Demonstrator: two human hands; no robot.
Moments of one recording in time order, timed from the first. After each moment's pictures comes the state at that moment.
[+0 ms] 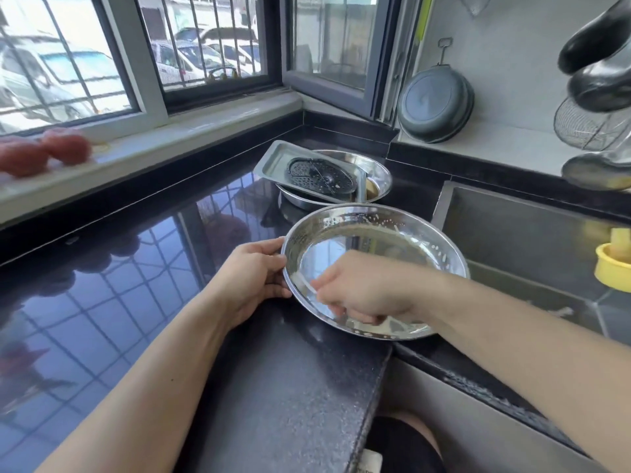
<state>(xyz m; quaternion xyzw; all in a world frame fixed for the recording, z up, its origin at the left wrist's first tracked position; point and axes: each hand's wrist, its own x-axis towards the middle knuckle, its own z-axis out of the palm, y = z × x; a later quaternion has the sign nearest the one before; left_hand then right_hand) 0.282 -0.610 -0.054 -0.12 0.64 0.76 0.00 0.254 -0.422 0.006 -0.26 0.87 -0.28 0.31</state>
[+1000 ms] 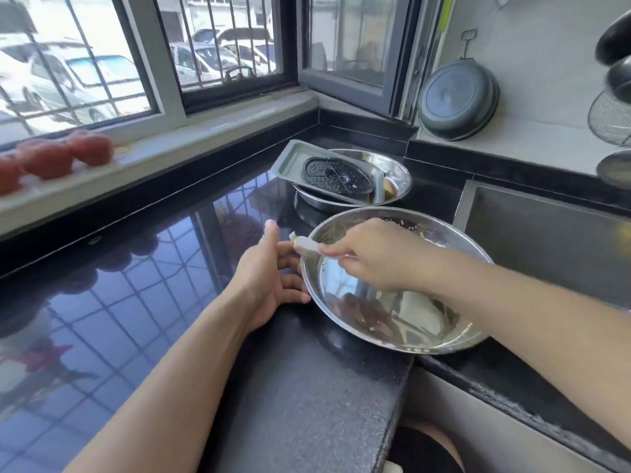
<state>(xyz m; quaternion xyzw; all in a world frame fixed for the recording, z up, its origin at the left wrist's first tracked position) 0.283 -0.607 -0.046 -0.19 0.58 0.79 -0.01 0.212 -0.431 0.009 -0.42 0.90 -0.07 0.04</state>
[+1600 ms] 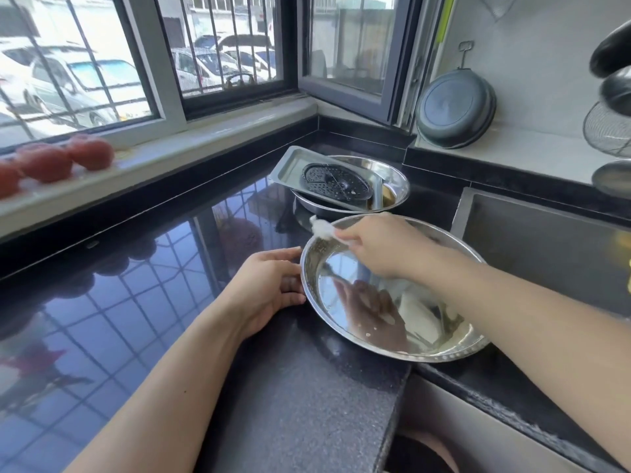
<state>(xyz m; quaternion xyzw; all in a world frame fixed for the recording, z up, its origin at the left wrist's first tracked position) 0.283 -0.609 -0.050 -0.15 0.60 0.79 0.01 0.173 -0.431 -0.006 -0.33 0.94 -0.08 0.01</state>
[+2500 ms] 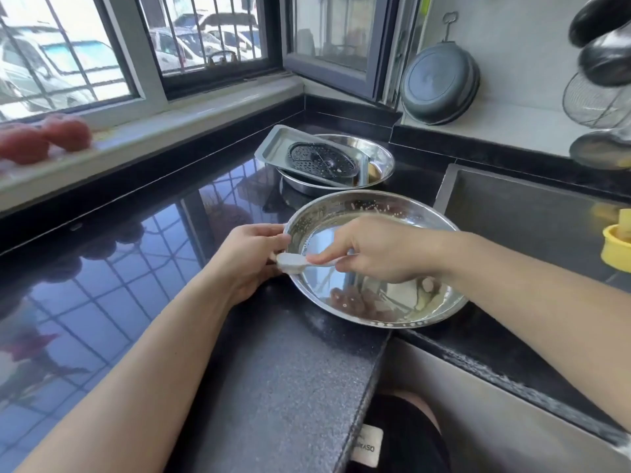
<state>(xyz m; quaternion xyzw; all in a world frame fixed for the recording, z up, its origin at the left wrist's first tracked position) 0.282 -0.604 -0.049 -0.16 0.64 0.75 -0.03 0.214 -0.404 0.001 -0.48 0.86 -0.12 0.13</state>
